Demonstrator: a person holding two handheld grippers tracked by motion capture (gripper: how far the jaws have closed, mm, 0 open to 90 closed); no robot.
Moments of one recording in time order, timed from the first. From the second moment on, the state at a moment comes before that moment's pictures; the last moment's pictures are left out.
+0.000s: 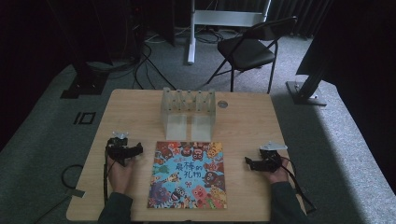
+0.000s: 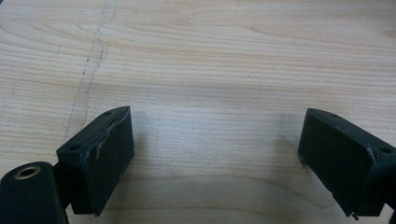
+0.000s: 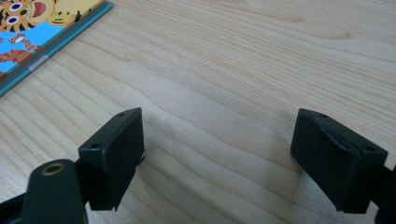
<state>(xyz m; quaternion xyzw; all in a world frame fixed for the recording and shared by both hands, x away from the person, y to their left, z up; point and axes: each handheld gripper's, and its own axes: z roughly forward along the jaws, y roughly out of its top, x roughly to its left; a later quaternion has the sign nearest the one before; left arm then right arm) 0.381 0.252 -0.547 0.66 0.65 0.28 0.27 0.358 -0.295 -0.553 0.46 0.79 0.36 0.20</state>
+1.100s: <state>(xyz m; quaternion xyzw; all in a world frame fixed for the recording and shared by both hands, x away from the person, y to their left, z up) 0.364 0.248 -0.544 0.70 0.60 0.25 0.28 0.343 -0.279 -0.521 0.43 0.79 0.37 0.22</state>
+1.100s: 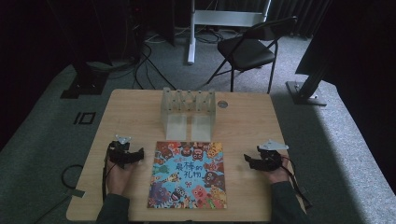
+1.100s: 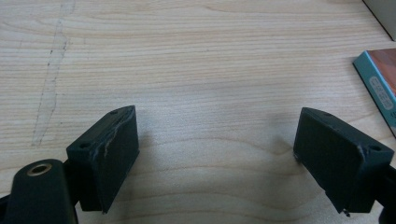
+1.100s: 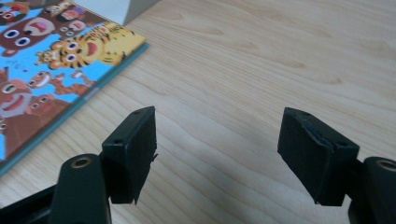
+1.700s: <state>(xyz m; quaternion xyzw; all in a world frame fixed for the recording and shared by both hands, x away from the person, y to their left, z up) 0.363 0.248 -0.544 0.70 0.60 0.25 0.28 0.344 -0.251 -0.500 0.39 0.81 0.37 0.24</state>
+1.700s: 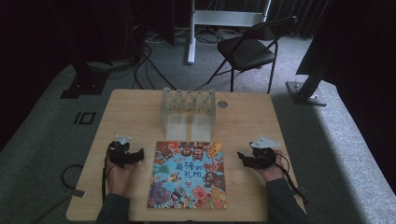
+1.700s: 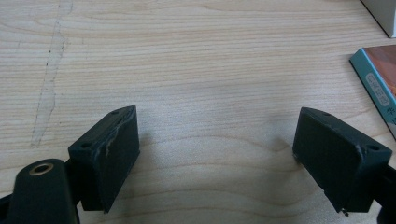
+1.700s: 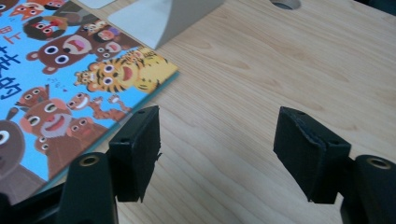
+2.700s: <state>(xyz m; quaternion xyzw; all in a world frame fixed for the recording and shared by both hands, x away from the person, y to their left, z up) 0.359 0.248 -0.543 0.72 0.57 0.25 0.29 0.372 -0.196 -0.504 0.34 0.84 0.36 0.21</state>
